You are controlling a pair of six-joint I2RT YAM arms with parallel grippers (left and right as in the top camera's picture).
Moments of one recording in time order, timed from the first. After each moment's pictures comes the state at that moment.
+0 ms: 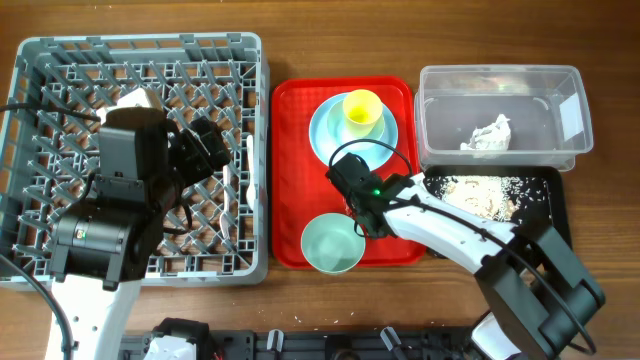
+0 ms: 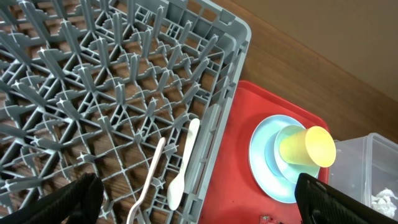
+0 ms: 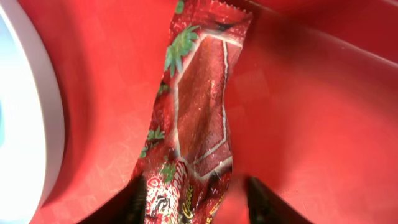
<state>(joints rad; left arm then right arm) -0.18 1.04 1.22 -0.96 -0.12 -0.60 0.72 1.72 0.91 -0.60 0.26 1.84</state>
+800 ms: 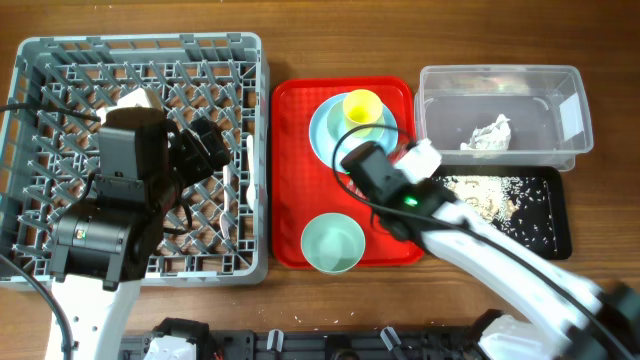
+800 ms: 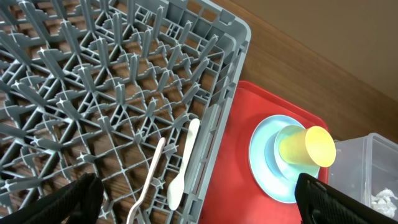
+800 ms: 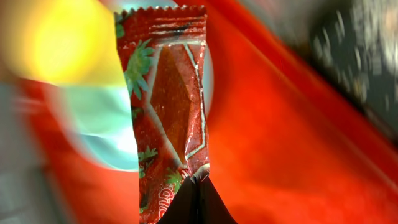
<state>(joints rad) -0.18 1.04 1.22 -0.96 -0.12 -0.60 0.71 1.39 0.94 -0.60 0.44 1.35</state>
